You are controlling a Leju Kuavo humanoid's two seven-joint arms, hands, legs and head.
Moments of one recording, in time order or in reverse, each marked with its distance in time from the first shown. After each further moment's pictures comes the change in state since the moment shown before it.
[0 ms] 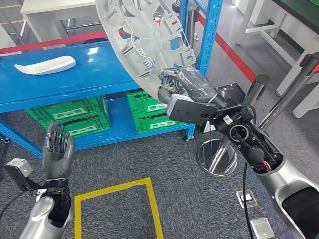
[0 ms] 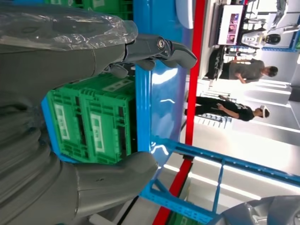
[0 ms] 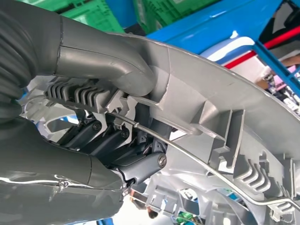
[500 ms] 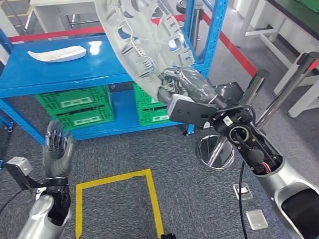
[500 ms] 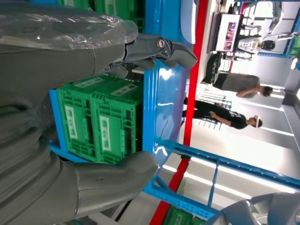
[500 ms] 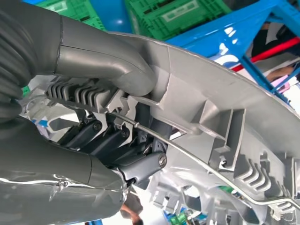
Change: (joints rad) left arm -0.004 0.001 0.000 0.000 0.000 -0.002 -0.001; right arm 0.003 0.000 0.001 0.000 -0.001 -0.002 0.004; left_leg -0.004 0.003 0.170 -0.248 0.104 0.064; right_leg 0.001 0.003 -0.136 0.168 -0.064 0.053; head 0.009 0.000
